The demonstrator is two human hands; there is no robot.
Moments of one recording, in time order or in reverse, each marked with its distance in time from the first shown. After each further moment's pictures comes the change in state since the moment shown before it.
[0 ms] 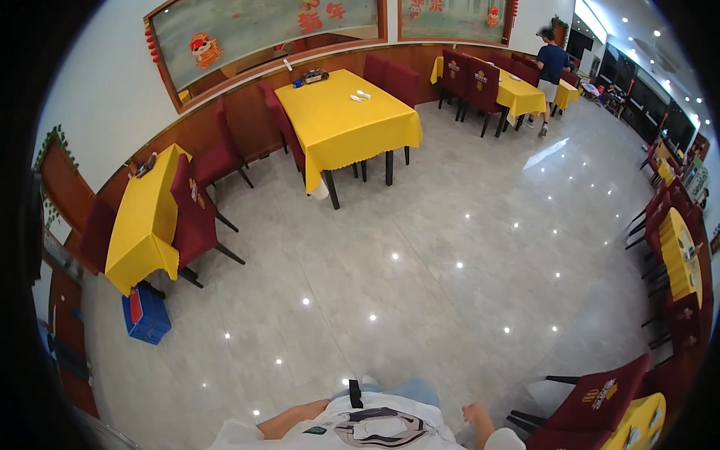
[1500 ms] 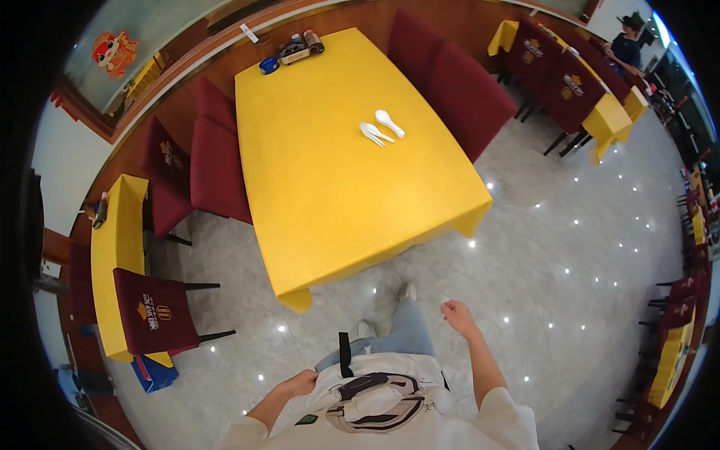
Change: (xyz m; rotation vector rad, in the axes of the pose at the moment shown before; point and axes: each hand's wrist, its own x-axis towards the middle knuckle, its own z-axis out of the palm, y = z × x) left_hand 0.611 0.268 -0.868 -0.133 0.076 -0.375; right_hand 0.280 -1.302 -0.362 0.074 -0.013 -0.659
